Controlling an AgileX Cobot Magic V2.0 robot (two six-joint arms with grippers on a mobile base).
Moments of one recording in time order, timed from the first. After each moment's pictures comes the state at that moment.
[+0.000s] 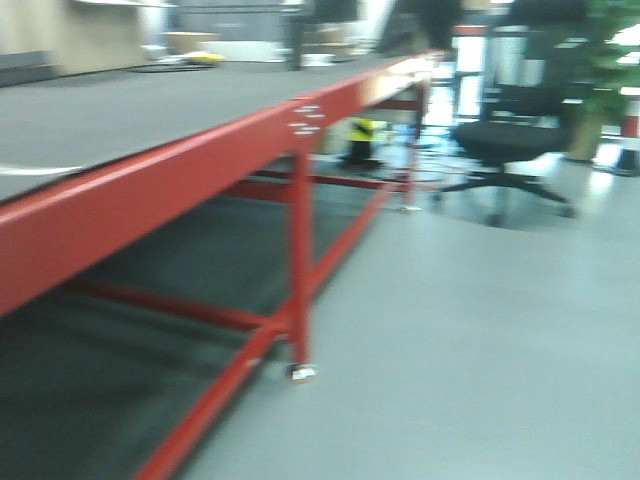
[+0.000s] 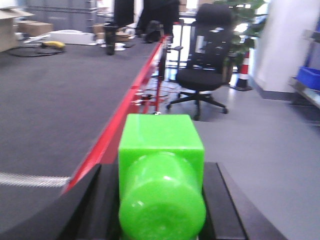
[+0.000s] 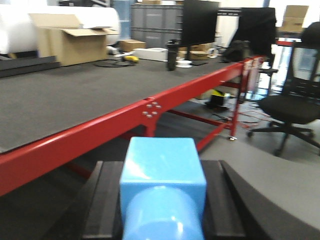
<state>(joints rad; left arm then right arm) -0.17 0.47 -0.66 -0.21 0.34 0.18 0.25 0.40 -0.58 0.19 0.28 -0.15</state>
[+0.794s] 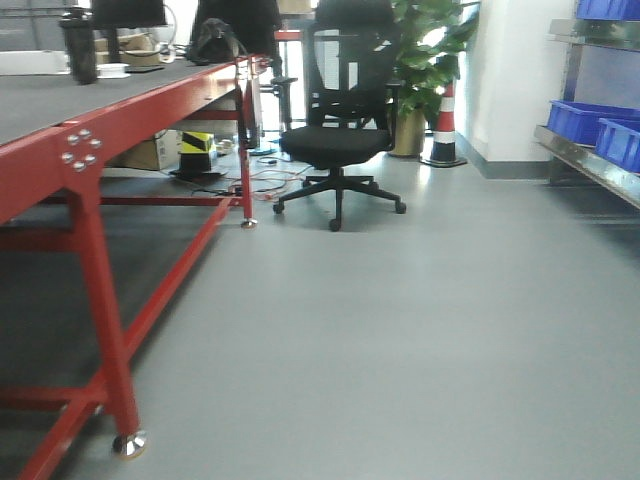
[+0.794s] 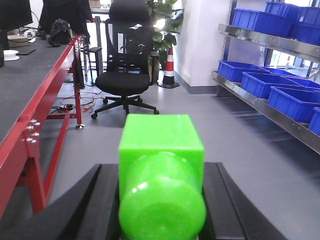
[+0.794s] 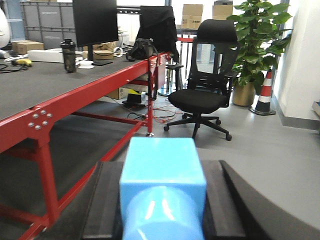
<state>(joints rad) -0.17 0.47 -0.66 -0.21 0.34 0.18 0.25 0.40 -0.58 0.19 0.28 -0.15</state>
